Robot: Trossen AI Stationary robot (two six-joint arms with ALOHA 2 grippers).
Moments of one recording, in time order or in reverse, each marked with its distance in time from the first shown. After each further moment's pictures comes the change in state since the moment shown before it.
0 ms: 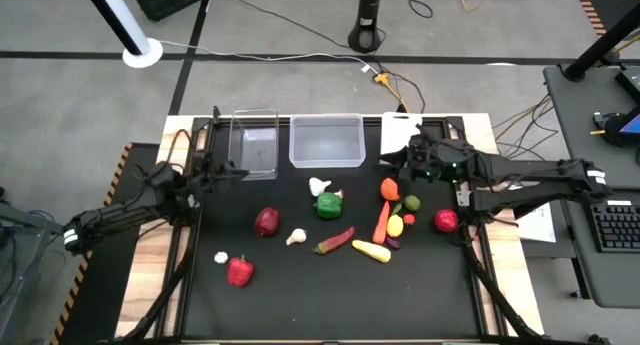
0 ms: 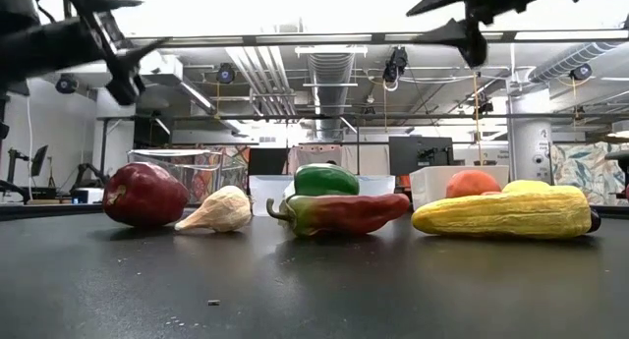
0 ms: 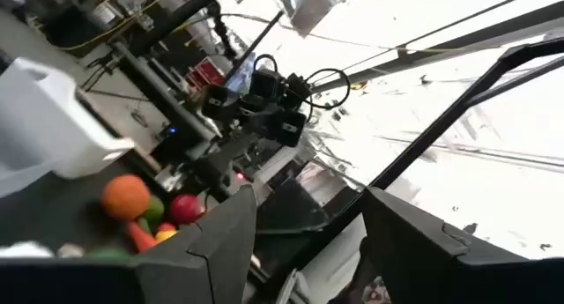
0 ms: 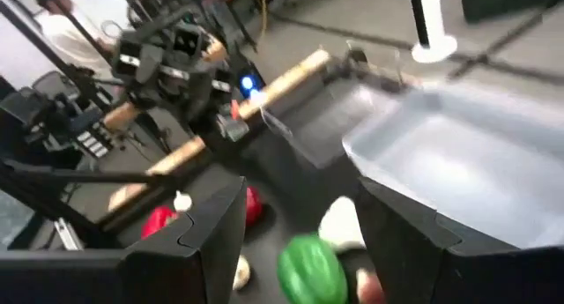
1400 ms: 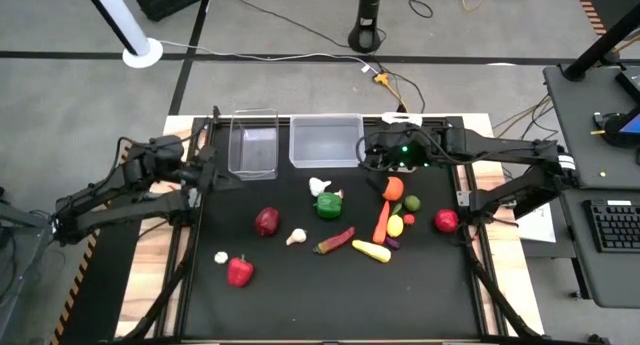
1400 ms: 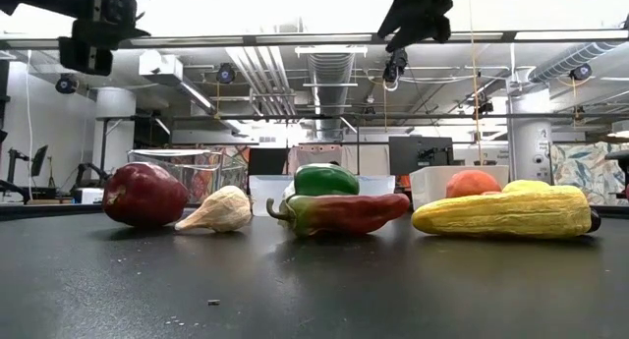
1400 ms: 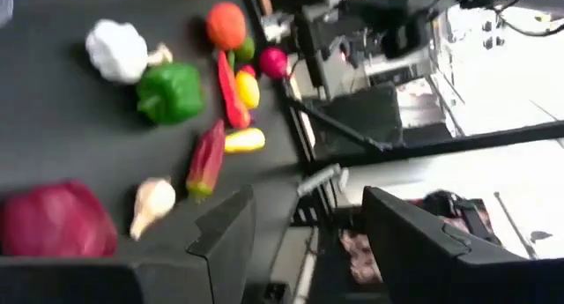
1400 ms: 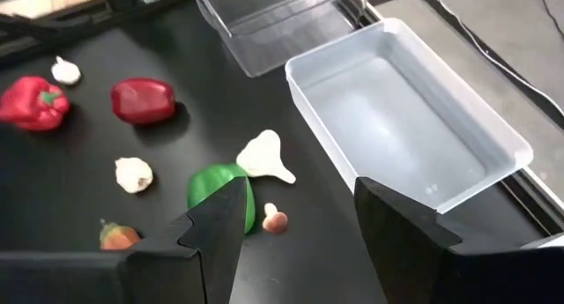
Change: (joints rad) left arm -0.027 0.283 0.560 -0.937 0.074 -0.112; right arm -0.002 0.410 0.552 -0.652 0.037 -0.248
